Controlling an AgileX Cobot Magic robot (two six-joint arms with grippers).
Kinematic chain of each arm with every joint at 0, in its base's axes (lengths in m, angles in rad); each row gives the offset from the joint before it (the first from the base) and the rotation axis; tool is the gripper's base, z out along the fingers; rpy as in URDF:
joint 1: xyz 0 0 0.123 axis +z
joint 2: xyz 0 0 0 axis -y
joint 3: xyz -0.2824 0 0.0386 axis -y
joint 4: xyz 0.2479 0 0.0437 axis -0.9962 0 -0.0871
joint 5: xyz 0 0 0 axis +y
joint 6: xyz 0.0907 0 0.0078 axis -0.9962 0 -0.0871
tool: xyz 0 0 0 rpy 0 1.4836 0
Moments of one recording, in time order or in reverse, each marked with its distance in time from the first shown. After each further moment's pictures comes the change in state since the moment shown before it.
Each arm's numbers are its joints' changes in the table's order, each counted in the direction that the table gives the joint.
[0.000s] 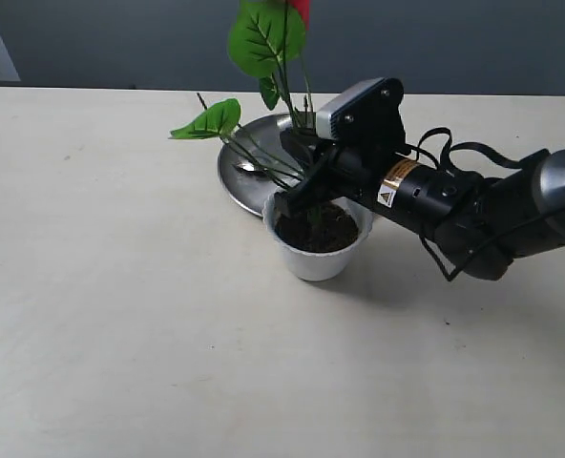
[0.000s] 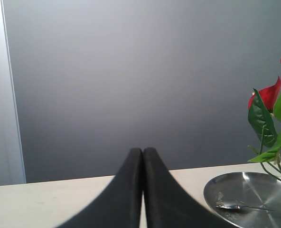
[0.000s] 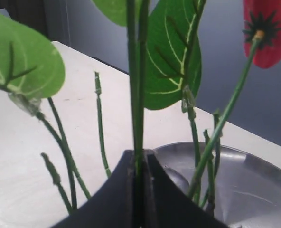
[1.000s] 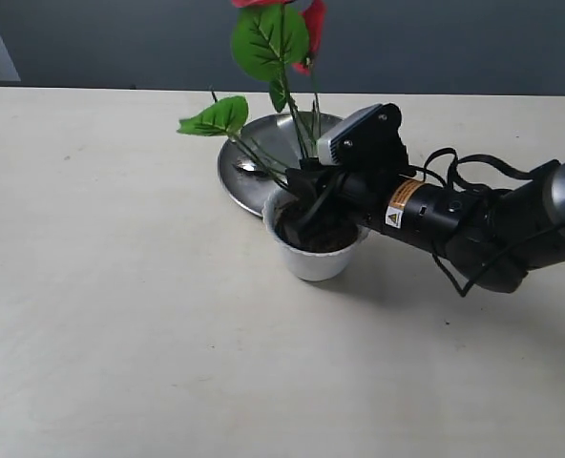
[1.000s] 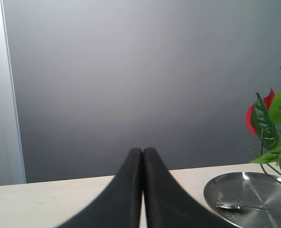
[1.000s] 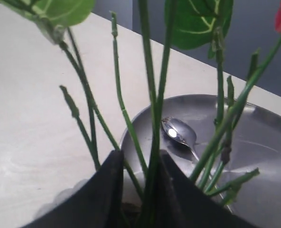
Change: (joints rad) left arm 0.000 0.000 0.000 0.000 0.000 0.000; right arm 0.000 0.021 -0.051 0.047 0.112 -0.022
